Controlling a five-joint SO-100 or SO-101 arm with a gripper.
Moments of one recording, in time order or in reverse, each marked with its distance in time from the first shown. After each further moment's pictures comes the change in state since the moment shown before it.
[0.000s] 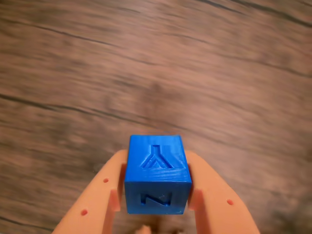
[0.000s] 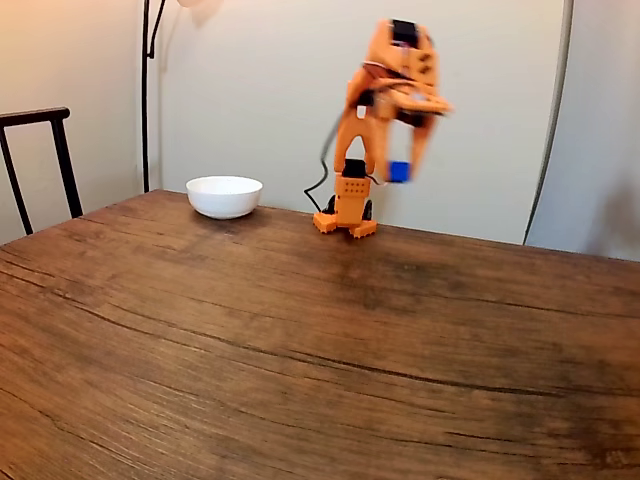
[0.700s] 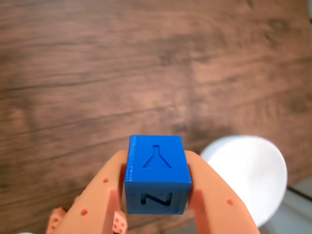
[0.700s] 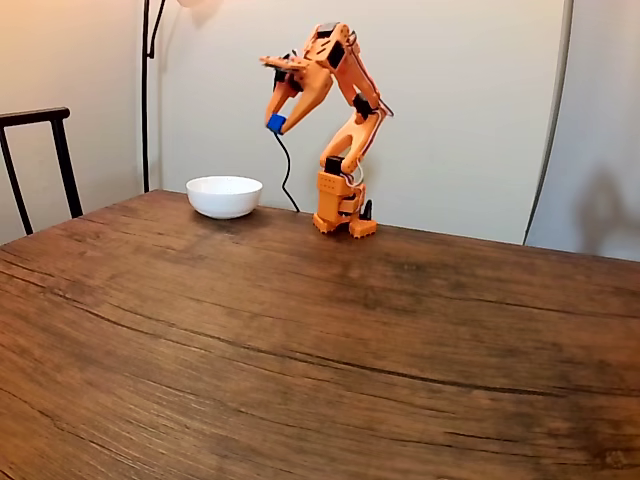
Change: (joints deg) arm 50.8 41.9 31.6 0.0 28.2
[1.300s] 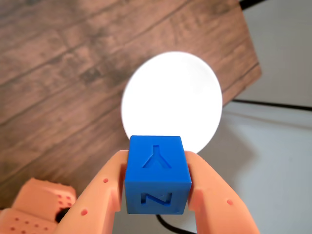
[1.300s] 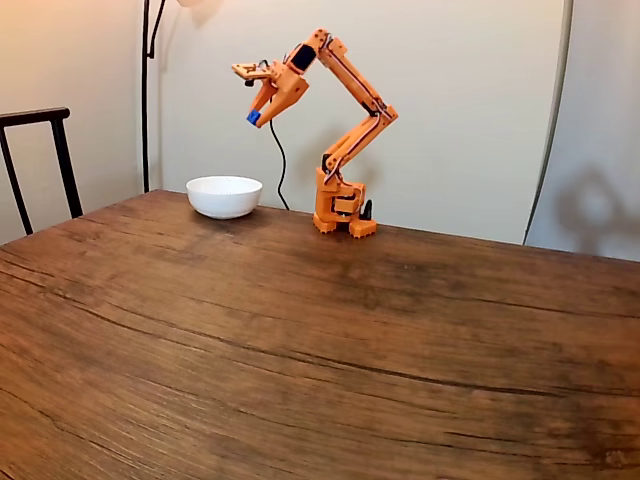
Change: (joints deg) arm 36.0 -0.6 2.3 -3.7 17.9
